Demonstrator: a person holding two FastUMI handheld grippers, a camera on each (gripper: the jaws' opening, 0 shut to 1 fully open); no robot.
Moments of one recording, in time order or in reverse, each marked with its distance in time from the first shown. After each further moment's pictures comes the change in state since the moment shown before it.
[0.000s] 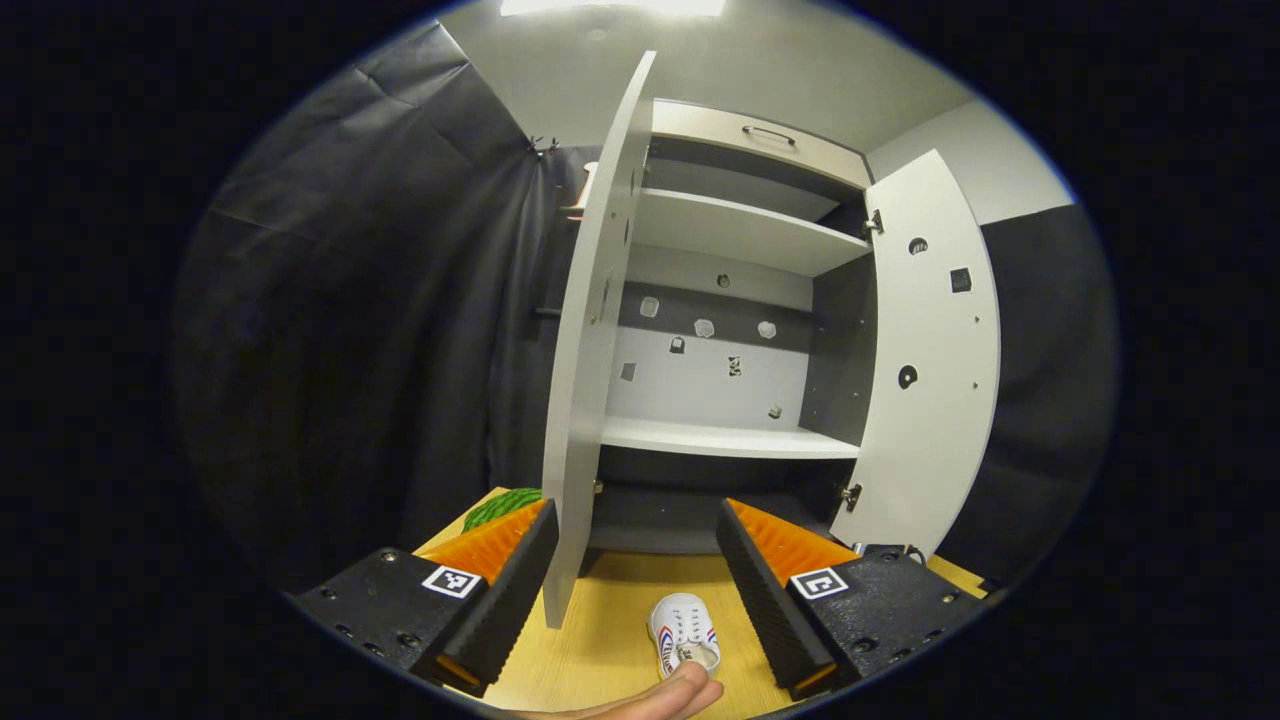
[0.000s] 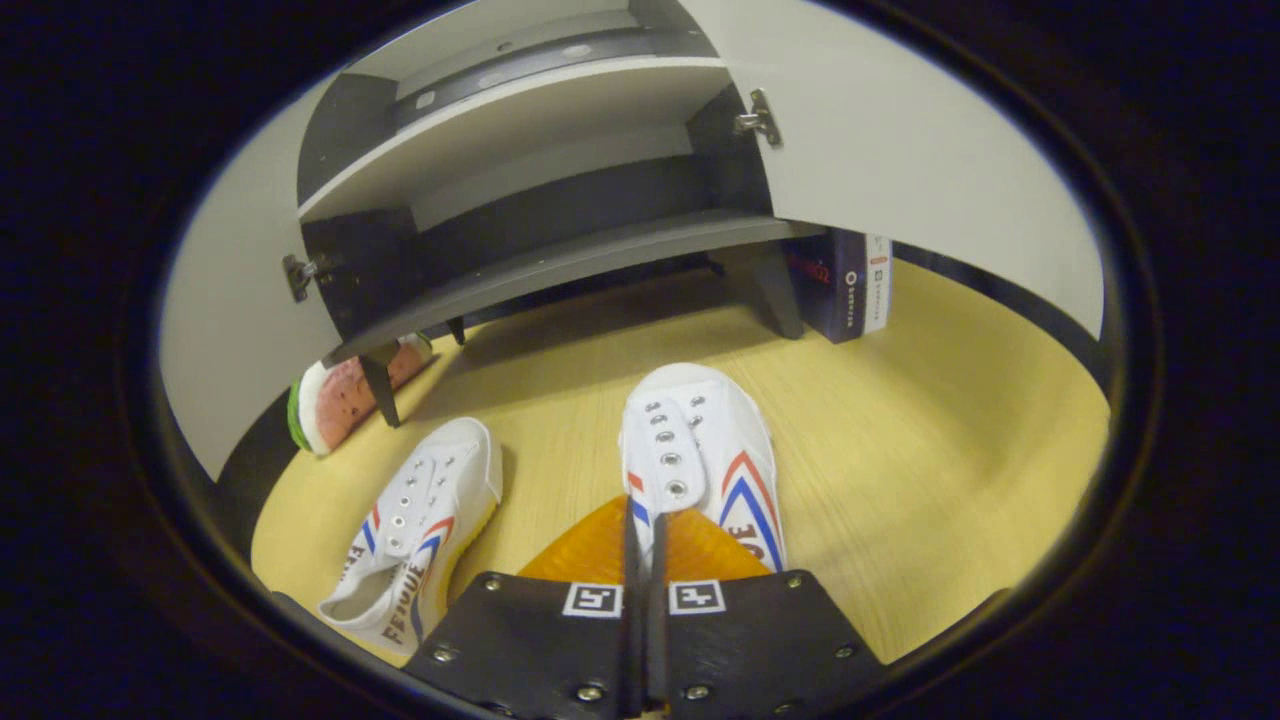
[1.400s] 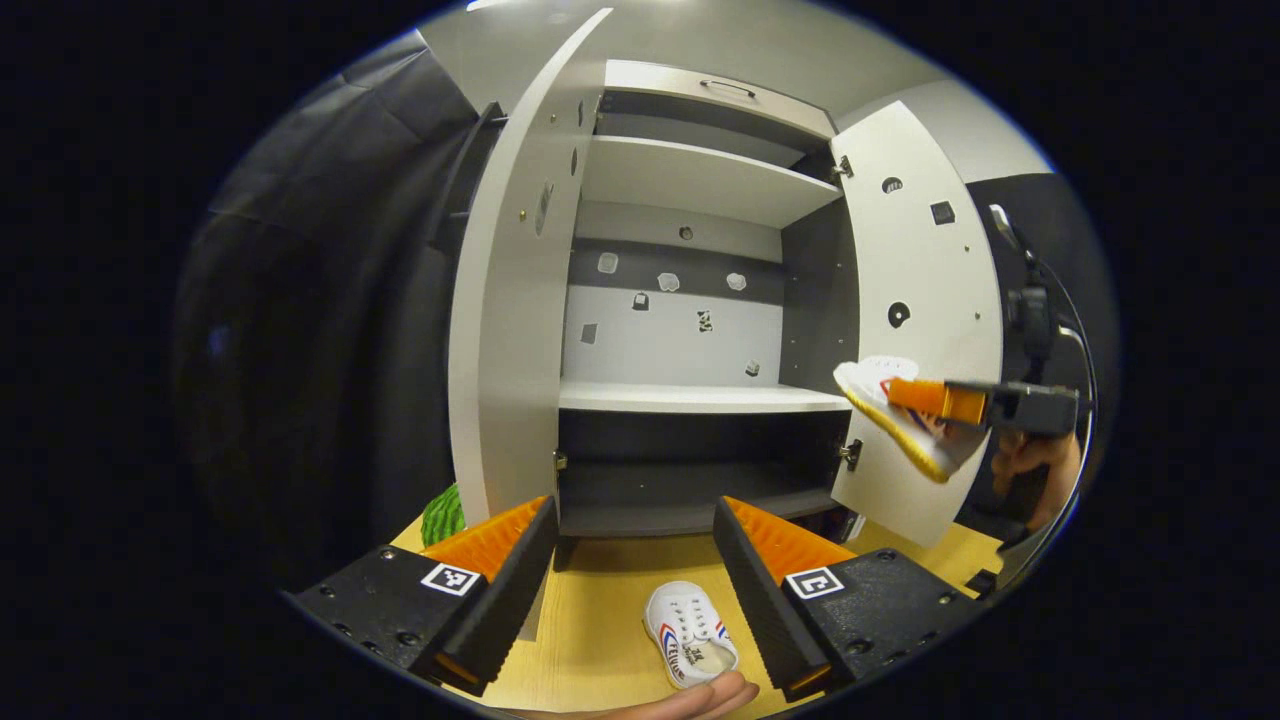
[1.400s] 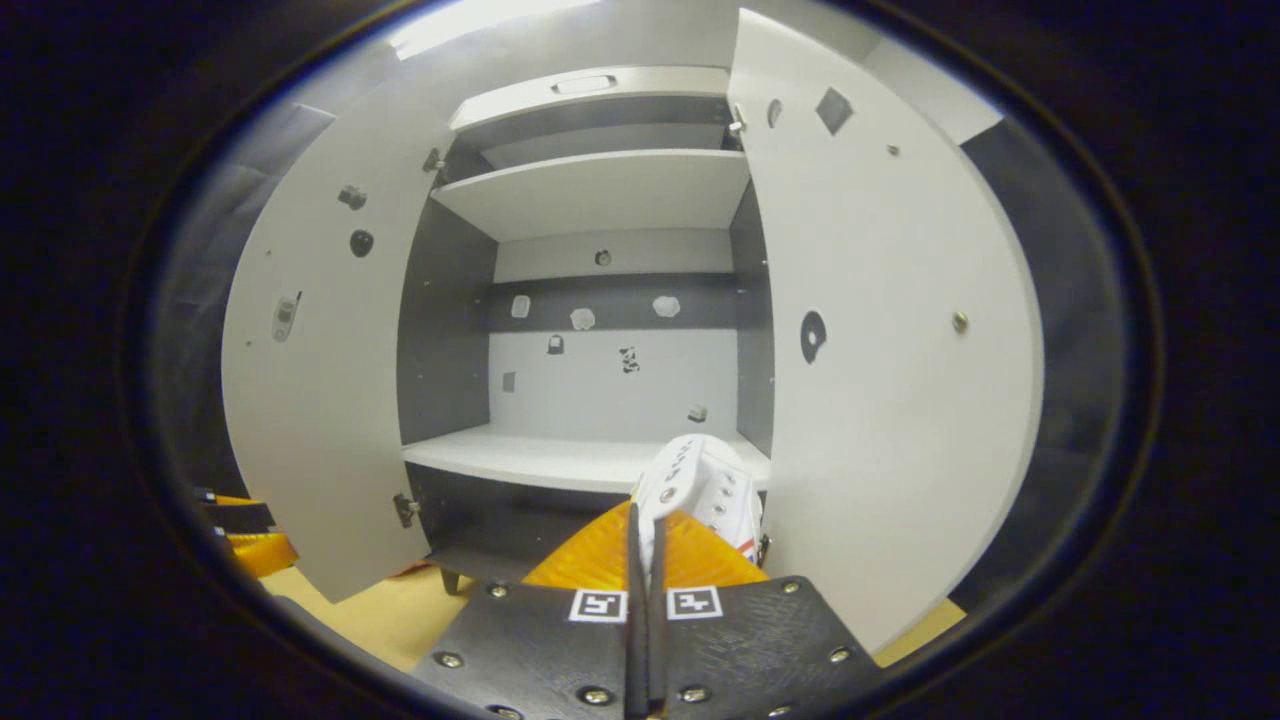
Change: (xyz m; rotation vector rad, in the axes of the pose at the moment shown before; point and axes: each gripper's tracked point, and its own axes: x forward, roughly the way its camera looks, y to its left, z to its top) left arm 0.060 -0.015 -0.053 0.073 0.045 -0.092; right arm -0.162 0.068 0.338 -0.292 -0.522 0.134
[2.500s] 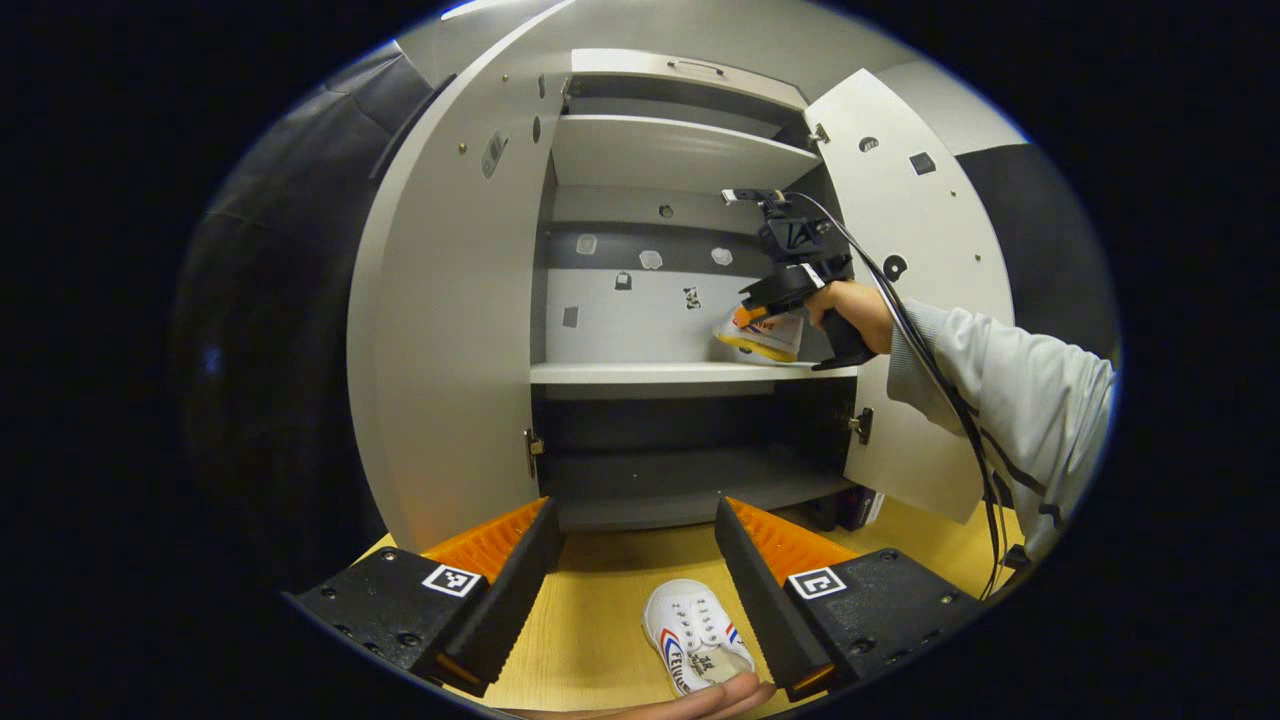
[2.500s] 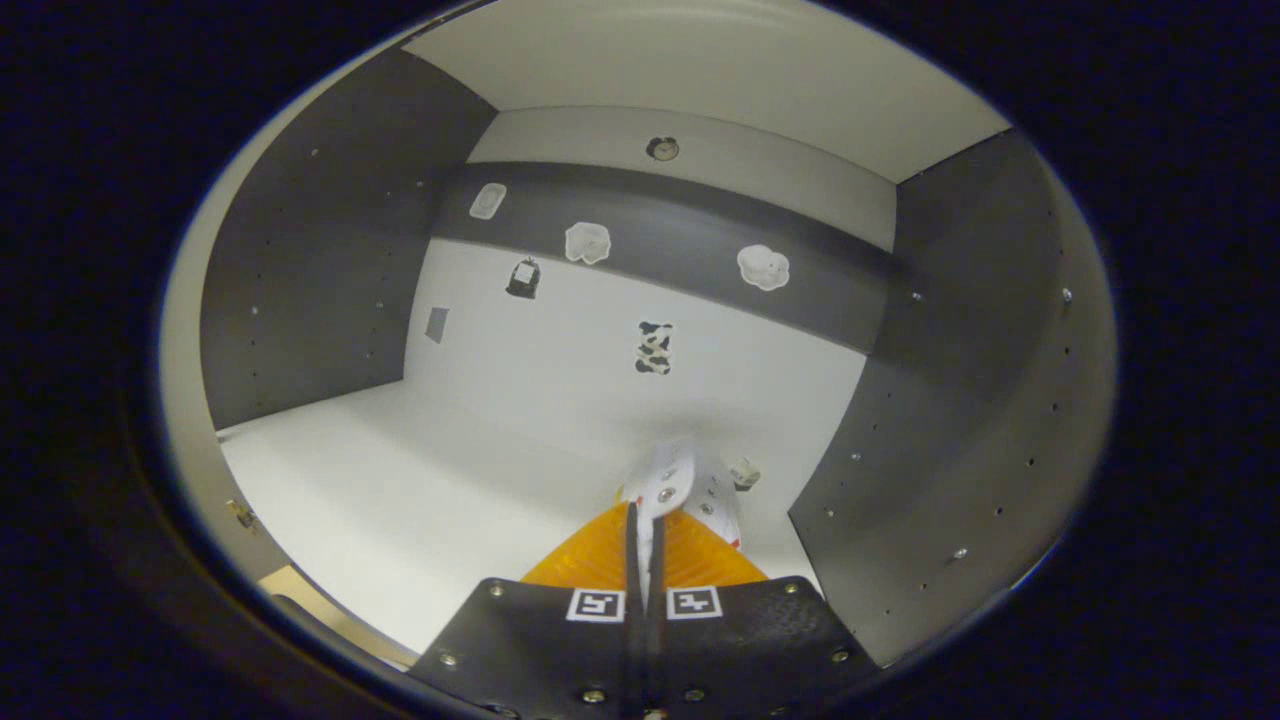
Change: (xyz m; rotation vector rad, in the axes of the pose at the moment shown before) left arm 0.028 -0.015 -0.052 0.057 0.039 -0.019; right arm 0.275 0.013 -0.004 -0.259 0.202 0.014
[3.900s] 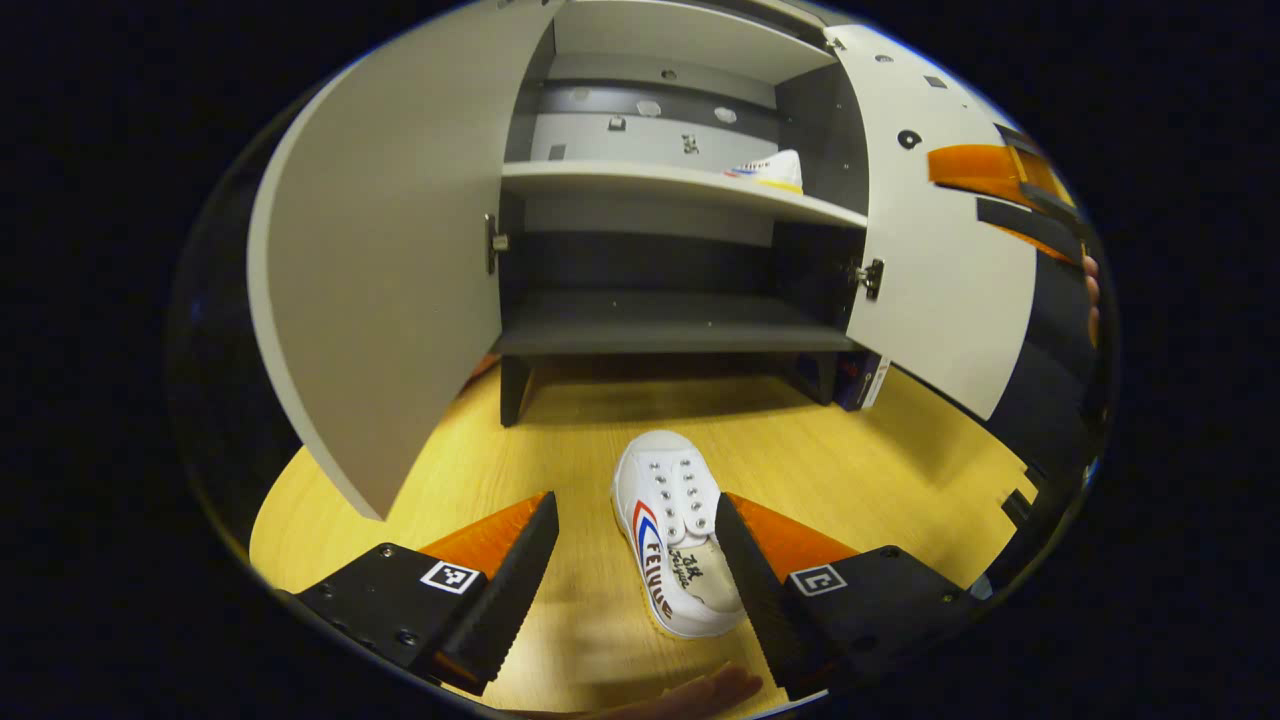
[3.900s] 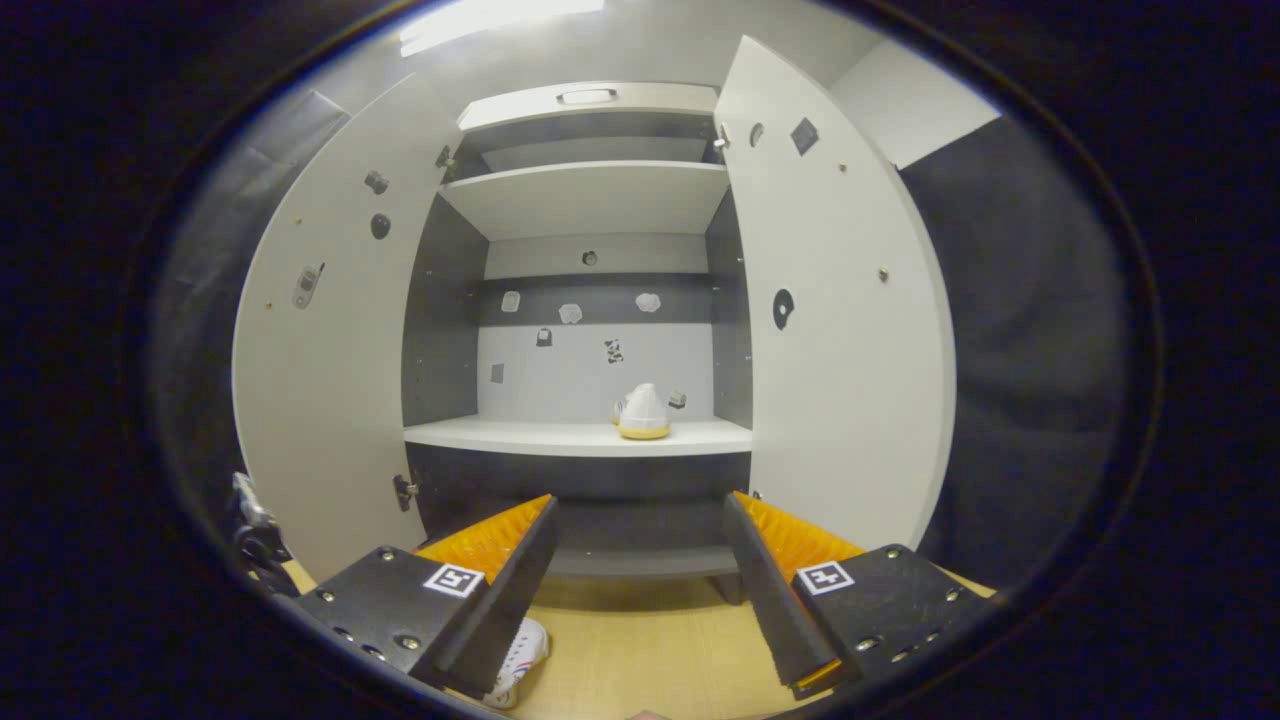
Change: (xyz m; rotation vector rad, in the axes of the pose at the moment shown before) left arm -0.003 -0.025 -0.163 -0.077 0.441 -0.051; right arm -0.334 0.028 -0.130 0.352 -0.237 -0.149
